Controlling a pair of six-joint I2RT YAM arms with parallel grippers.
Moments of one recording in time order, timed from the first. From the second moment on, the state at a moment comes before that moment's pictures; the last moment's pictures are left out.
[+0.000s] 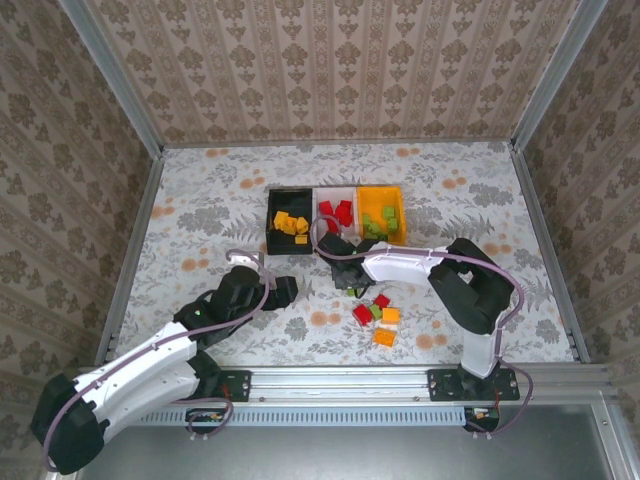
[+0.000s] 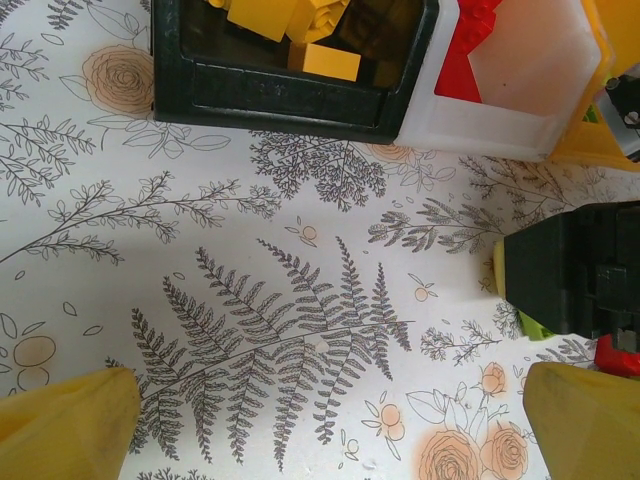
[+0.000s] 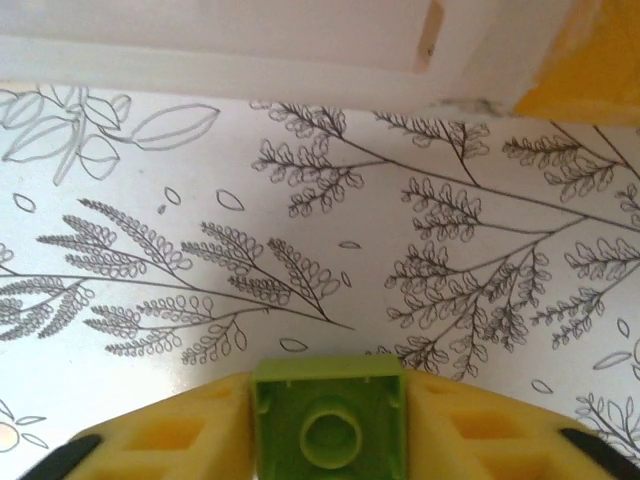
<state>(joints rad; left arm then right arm) -0.79 0.77 0.37 -0.28 -0.14 -0.70 0.83 1.87 1.14 -0.57 0.27 0.74</state>
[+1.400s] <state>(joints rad) -0.95 1.33 0.64 -0.10 0.02 -0.37 0.44 1.89 1.45 -0.62 0.31 0.55</state>
